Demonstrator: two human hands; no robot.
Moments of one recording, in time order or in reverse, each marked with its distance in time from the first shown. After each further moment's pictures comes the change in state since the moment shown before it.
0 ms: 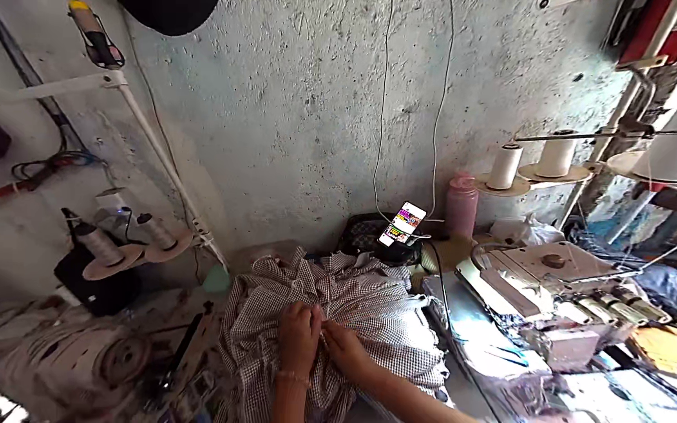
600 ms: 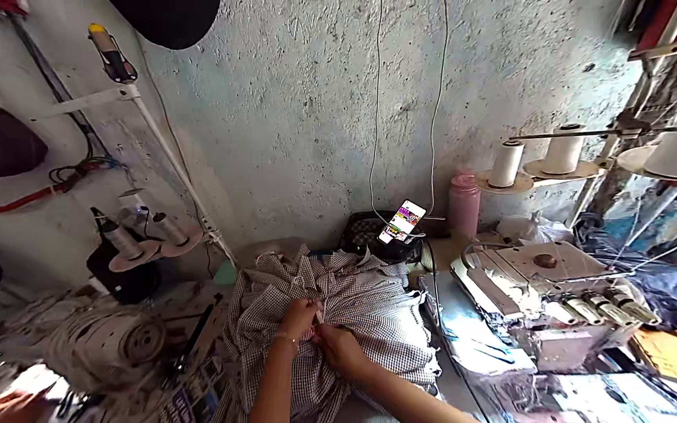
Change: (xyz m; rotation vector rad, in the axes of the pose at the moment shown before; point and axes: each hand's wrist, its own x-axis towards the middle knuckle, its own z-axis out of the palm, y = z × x) left_hand 0.048 0.022 -0.021 -0.276 -0.745 -0.751; right_hand -0.016 0.014 0.000 -0.254 -0.018 -0.269
